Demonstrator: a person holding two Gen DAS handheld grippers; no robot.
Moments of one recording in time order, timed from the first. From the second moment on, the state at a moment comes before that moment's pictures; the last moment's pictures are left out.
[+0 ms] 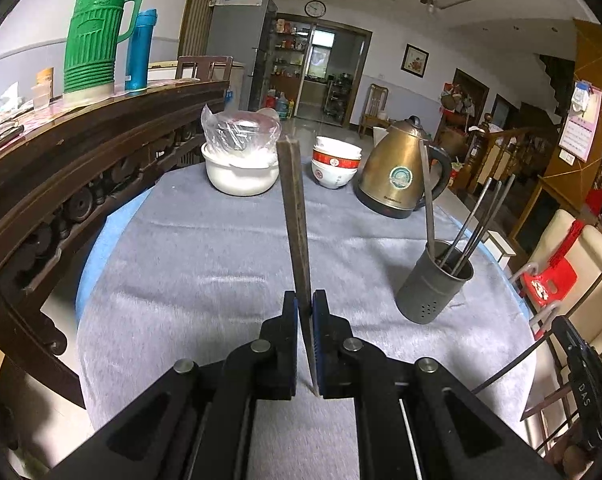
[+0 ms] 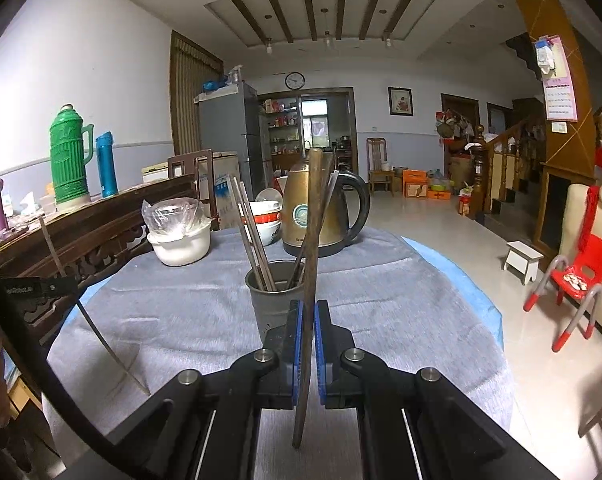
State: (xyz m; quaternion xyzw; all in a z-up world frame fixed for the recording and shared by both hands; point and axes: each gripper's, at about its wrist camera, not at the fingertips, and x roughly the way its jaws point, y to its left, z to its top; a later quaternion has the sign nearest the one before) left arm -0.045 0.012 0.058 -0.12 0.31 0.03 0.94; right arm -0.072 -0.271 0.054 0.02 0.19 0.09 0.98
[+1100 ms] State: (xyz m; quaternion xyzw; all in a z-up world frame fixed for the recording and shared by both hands) left arm -0.014 0.024 0.119 -0.24 0.27 -0.06 0.93; right arm -0.030 -0.307 0.121 0.14 0.12 0.12 0.98
